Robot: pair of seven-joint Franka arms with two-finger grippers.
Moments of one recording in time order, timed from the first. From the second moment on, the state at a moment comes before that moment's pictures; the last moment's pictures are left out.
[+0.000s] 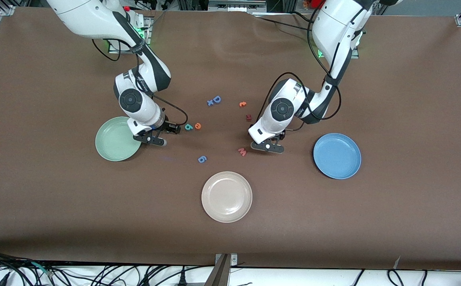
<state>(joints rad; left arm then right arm) -0.54 0.66 -0.08 -1.84 -0.11 2.43 -0.38 0.22 0.47 0.24 -2.15 -0.01 2.55 0.67</state>
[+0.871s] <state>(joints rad) -0.54 0.64 -0.08 -1.84 -0.11 2.39 -0.36 0.22 0.48 0.24 -2.15 -0.01 2.55 0.67</state>
